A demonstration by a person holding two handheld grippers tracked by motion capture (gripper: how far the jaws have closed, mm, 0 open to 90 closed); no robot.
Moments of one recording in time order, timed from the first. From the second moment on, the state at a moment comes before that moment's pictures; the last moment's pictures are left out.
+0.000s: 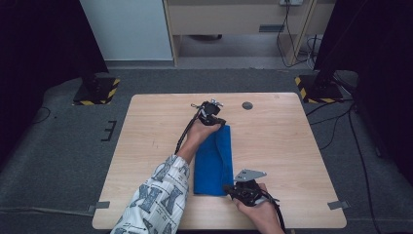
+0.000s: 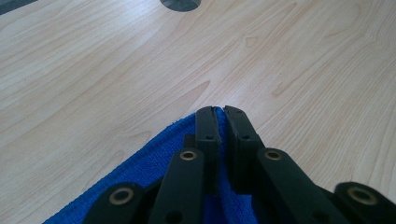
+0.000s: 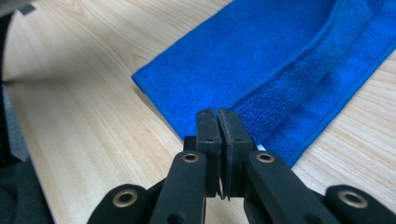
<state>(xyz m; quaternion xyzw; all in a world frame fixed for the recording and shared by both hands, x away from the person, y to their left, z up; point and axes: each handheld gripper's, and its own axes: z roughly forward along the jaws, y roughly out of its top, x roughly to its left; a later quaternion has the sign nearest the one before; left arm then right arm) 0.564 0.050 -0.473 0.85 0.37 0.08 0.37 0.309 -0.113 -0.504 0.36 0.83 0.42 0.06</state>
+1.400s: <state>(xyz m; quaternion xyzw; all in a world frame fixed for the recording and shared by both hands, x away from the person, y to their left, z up) 0.551 0.042 -0.476 0.85 0.35 0.10 0.38 0.320 -0.131 -0.501 0.40 0.82 0.41 0.07</state>
